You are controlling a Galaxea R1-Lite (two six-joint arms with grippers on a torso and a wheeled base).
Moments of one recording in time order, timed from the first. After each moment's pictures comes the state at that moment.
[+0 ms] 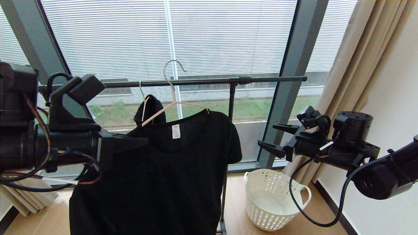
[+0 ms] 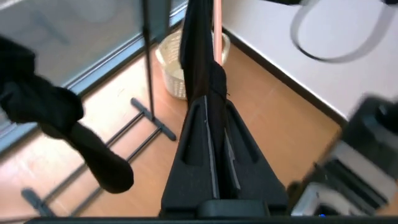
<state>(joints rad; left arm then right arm) -0.31 1.39 -0.94 0.04 -0.43 0.05 0.21 1.96 -0.72 -1.03 0.57 -0.14</state>
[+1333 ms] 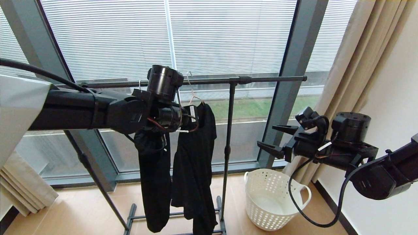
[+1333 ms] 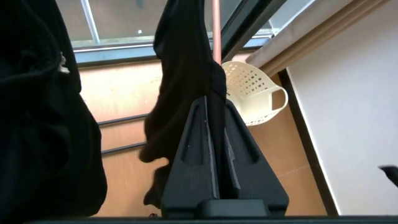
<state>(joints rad) -0.51 2.04 -1.54 0.04 0.14 -0.39 0.21 1.97 -0.72 -1.03 0.56 -0.15</state>
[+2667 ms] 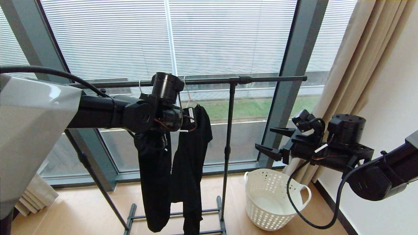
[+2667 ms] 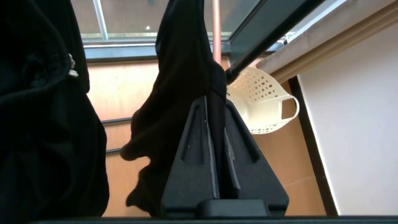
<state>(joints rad) -0.46 2.14 -1.62 0.04 0.14 -0.40 0.22 1.99 -0.72 -1.03 0.56 -0.15</state>
